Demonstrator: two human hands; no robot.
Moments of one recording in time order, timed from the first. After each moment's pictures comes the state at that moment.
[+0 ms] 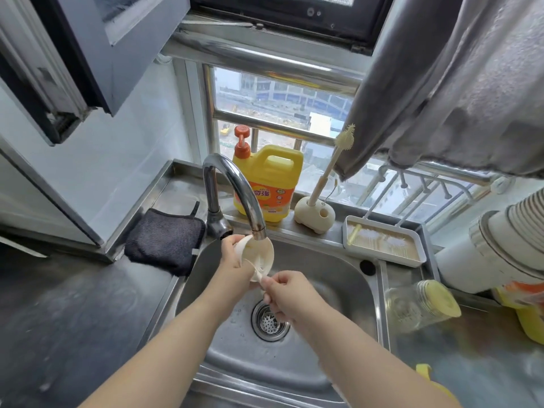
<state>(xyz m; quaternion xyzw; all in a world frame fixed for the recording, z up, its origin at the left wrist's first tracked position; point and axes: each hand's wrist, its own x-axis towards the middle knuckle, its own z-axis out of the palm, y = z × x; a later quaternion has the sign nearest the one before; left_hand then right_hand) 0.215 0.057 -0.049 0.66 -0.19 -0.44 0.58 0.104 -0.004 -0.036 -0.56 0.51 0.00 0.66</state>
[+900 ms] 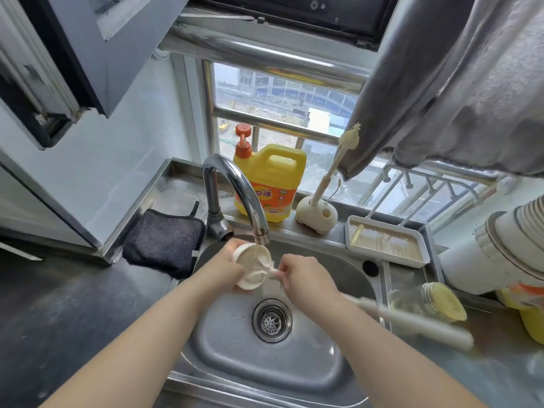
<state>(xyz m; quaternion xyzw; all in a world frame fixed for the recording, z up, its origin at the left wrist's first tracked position) 0.247 0.049 -0.042 0.69 -0.22 -0.51 0.45 0.109 -0.034 -0.021 -0.88 0.40 0.08 0.24</state>
